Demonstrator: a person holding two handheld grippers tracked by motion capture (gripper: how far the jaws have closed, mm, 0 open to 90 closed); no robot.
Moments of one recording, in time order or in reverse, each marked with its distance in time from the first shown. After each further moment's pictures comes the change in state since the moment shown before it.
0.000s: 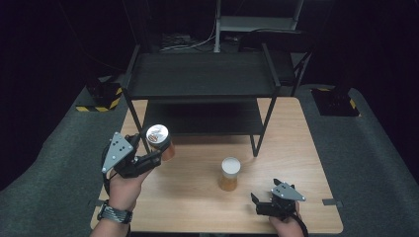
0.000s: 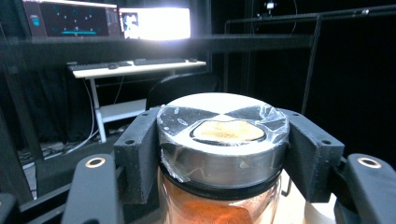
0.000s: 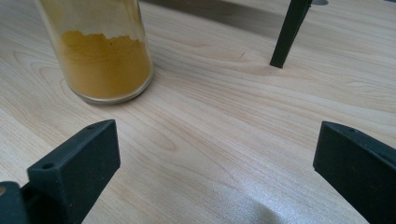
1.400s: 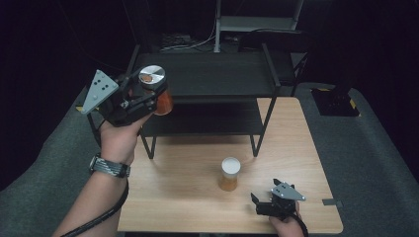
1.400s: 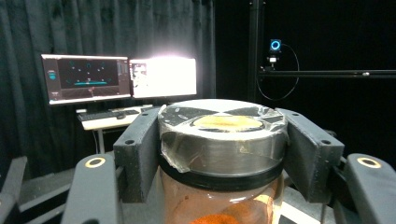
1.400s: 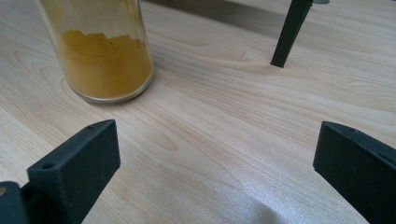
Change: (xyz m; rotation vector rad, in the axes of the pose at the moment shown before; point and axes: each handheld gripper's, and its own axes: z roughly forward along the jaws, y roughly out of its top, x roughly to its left) left arm 0.020 0.101 0.043 -0.145 0.026 0.007; right arm -0.001 0.000 0.000 0.001 0.005 0.001
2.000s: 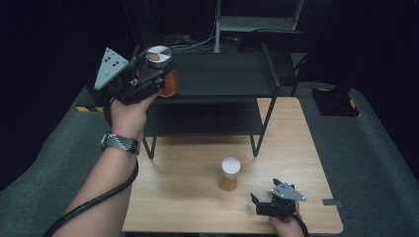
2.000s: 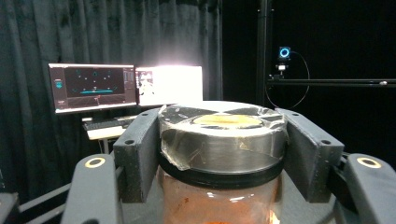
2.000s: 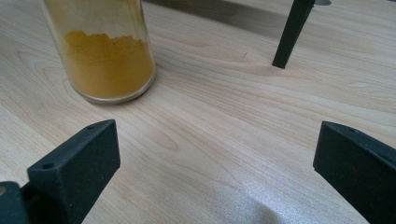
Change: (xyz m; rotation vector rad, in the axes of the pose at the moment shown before) left arm 0.009 0.007 0.045 -0.025 0.019 0.000; right arm -0.001 0.000 0.000 -0.002 0.005 -0.001
